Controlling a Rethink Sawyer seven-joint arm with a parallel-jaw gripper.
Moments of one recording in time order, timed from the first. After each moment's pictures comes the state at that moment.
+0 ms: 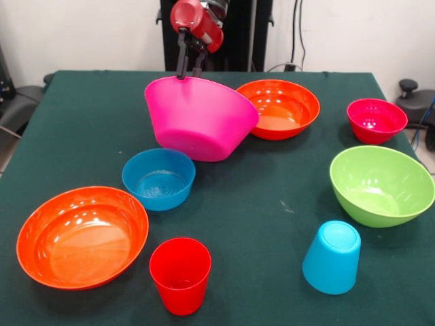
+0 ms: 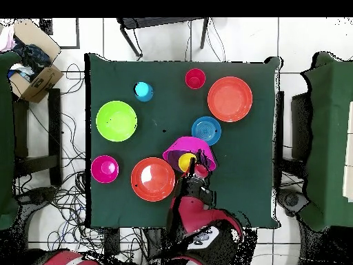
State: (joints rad) arm 0.02 -0.45 -0.54 1.96 -0.46 -0.81 1.10
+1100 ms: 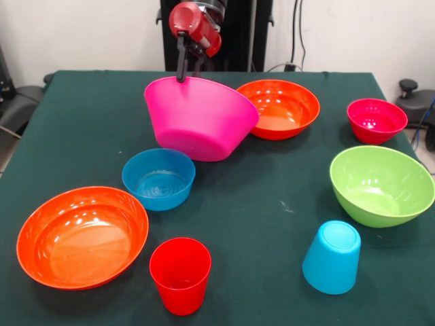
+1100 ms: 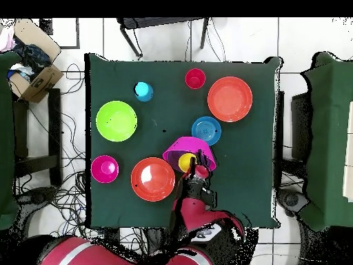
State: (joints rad) arm 0.01 -0.40 -0.55 1.96 -0.45 -0.91 1.10
